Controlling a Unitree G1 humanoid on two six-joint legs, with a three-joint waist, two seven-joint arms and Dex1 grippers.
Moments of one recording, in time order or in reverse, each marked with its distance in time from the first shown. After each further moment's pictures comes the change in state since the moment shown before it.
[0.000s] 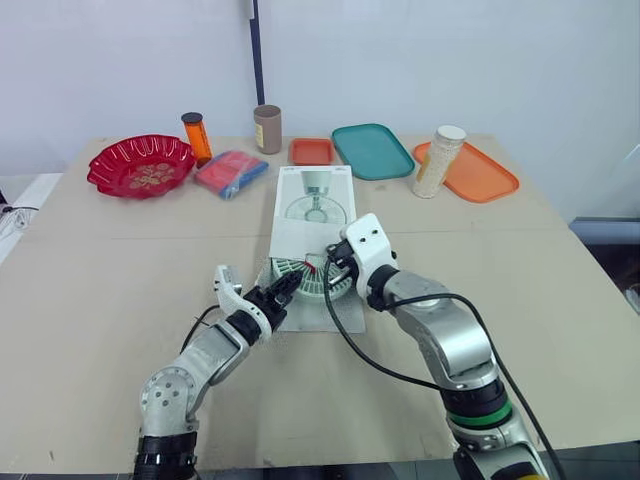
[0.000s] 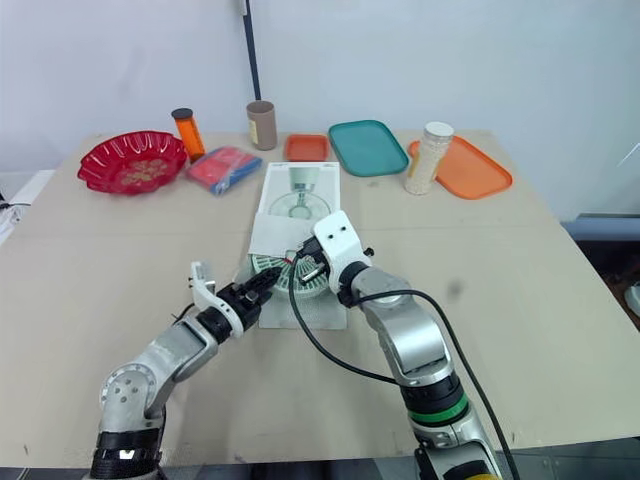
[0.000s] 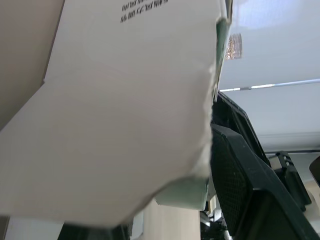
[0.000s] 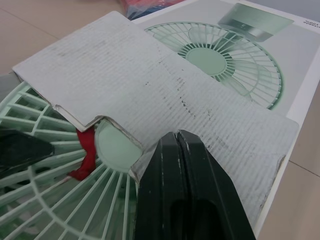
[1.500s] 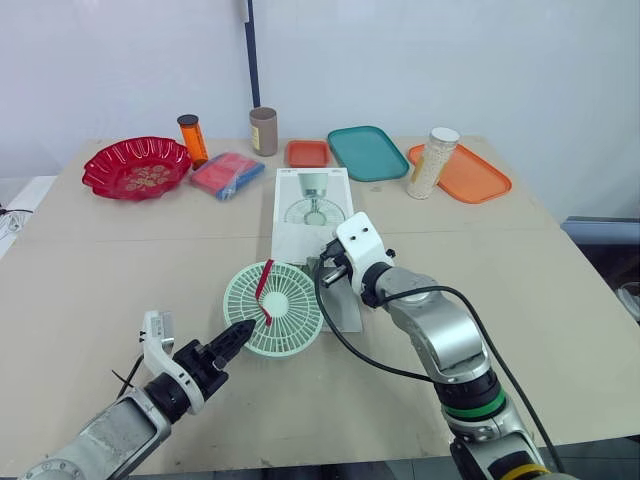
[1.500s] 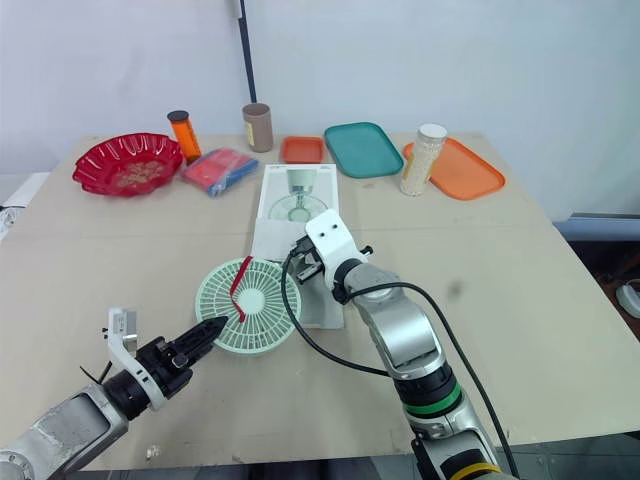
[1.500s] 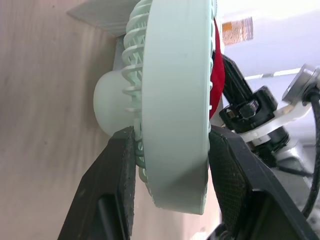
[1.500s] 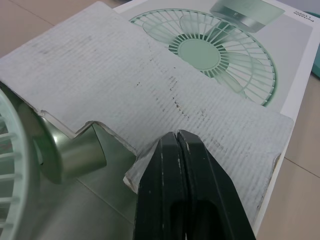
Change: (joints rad) left arm 0.468 0.449 0.064 -0.399 -0.291 -0.117 -0.024; right arm -0.043 0.000 0.045 0.014 -0.047 0.094 -0.050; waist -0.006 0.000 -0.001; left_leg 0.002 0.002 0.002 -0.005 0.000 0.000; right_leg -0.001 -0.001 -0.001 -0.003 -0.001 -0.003
